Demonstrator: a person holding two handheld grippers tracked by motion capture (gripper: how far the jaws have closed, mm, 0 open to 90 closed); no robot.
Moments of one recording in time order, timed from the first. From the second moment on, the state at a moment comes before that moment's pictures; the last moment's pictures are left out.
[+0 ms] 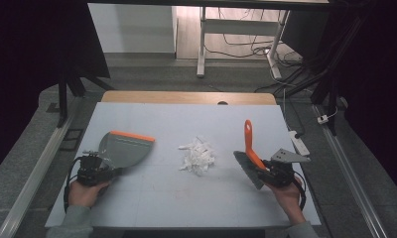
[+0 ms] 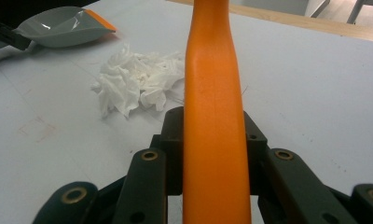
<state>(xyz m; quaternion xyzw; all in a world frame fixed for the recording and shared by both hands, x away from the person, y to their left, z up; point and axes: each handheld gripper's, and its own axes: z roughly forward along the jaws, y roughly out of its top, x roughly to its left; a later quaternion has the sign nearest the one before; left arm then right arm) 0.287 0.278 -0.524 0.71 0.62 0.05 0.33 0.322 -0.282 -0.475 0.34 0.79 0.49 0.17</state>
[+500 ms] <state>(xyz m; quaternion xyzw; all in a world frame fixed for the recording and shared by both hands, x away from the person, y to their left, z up) 0.291 0.286 -0.510 0.73 0.57 0.07 0.37 0.318 -0.278 -0.469 0.34 0.78 0.50 0.17</state>
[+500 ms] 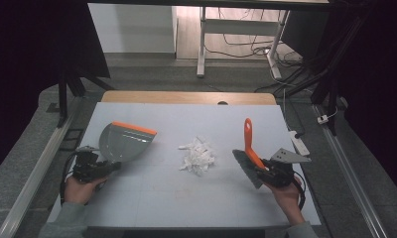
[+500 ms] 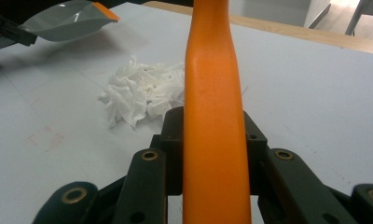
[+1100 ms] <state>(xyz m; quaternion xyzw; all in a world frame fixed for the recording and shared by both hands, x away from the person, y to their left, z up) 0.280 0.296 -0.490 0.75 0.50 0.09 0.42 0.318 -0.278 -0.470 0.34 0.78 0.50 0.17</state>
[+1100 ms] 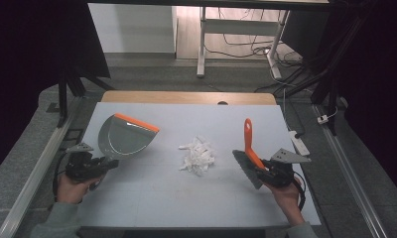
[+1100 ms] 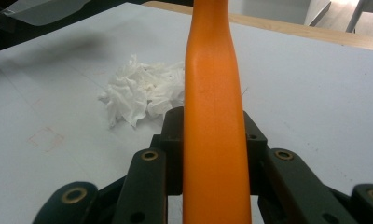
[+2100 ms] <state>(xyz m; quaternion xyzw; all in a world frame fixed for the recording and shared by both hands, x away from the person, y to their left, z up) 0.262 0.282 -0.466 0.82 0.36 0.07 0.44 0.318 -0.280 -0.469 0.34 0.77 0.50 0.17</state>
